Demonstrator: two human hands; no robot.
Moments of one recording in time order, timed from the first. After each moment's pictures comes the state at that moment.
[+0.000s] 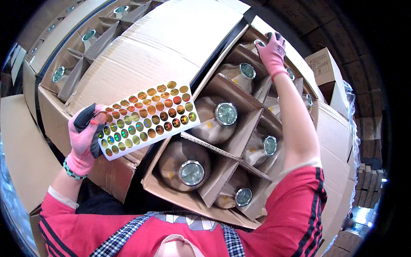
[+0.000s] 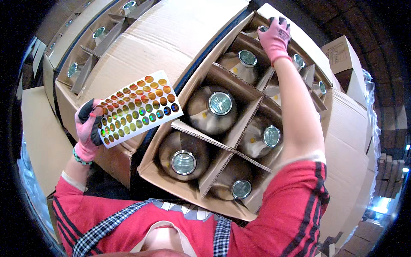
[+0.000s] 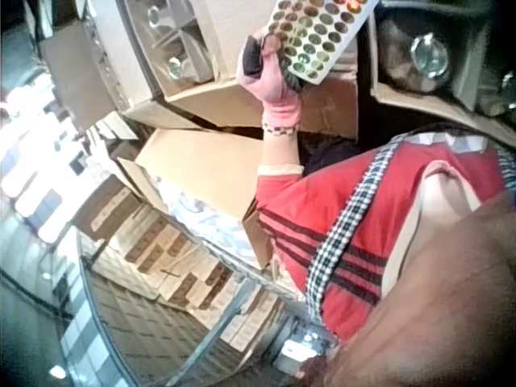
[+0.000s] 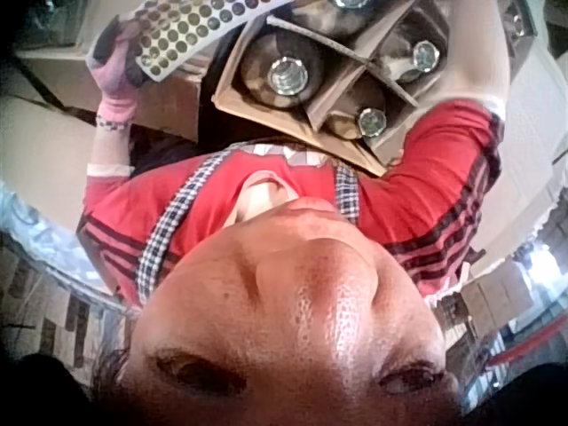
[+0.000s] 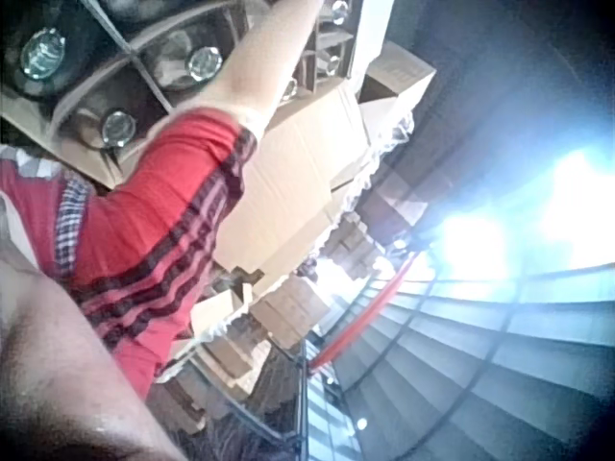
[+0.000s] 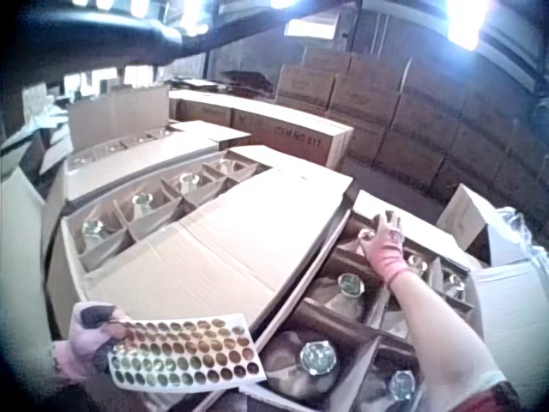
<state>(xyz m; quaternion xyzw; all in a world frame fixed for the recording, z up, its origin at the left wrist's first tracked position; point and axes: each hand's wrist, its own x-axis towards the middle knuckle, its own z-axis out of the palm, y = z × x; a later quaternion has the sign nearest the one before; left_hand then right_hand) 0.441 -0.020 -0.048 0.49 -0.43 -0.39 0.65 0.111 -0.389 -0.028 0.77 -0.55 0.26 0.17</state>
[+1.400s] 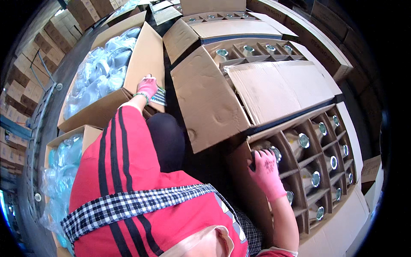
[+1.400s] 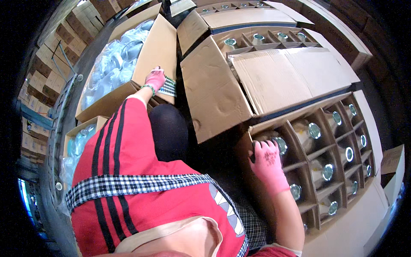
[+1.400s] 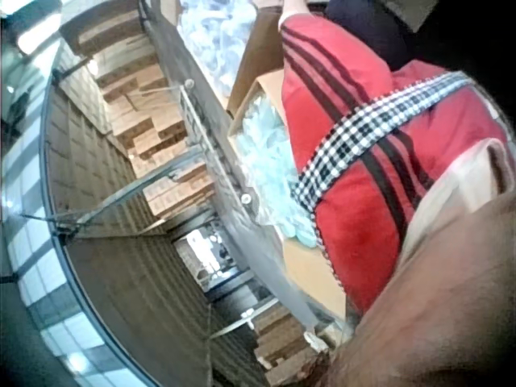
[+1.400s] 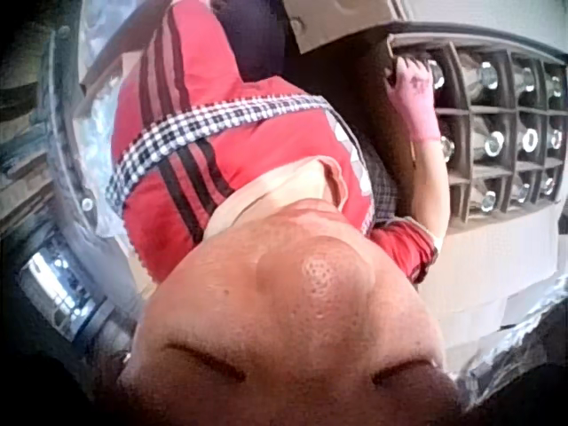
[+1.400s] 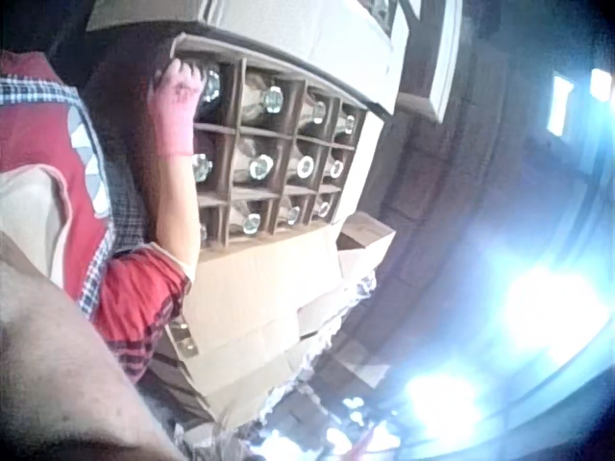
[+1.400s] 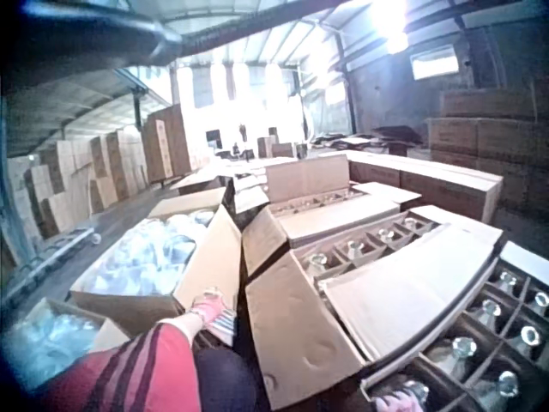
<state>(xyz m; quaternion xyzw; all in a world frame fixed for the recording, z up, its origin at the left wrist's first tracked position) 0.604 0.189 -0.033 0.96 -0.26 0.10 -0.06 0.164 -0.005 -0.024 0.98 -0.12 0.10 -0.14</state>
